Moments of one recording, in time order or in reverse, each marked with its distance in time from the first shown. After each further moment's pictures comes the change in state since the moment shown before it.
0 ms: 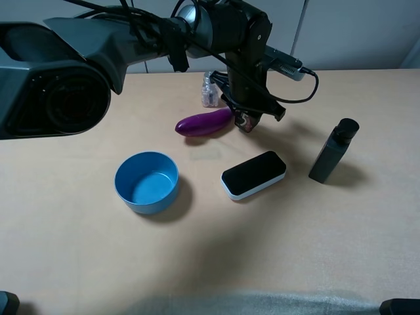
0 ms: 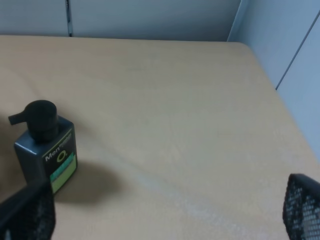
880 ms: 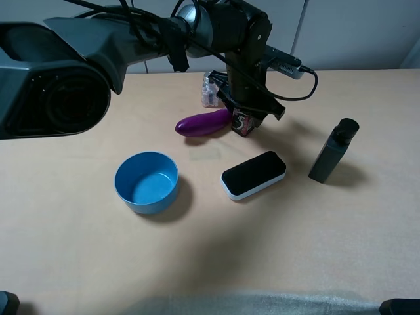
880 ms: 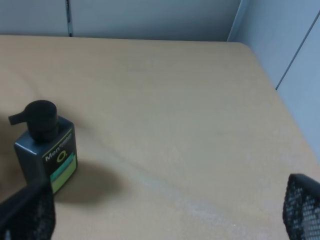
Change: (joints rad) left arm 0.000 0.000 0.000 0.012 0.000 -0.030; right arm 0.000 0.000 0.000 0.000 0.000 0.000
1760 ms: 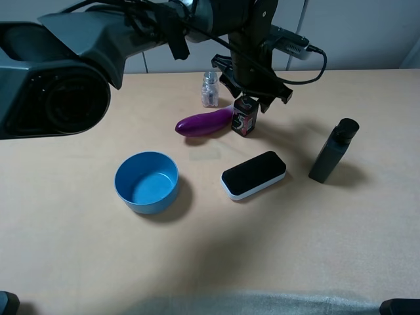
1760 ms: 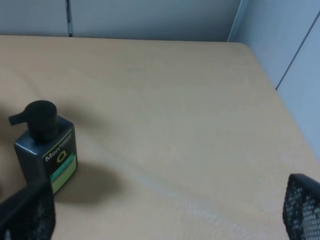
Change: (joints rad) left arm 0.000 0.000 -0.131 0.025 0.083 -0.002; right arm 0.000 0.000 0.000 0.000 0.000 0.000
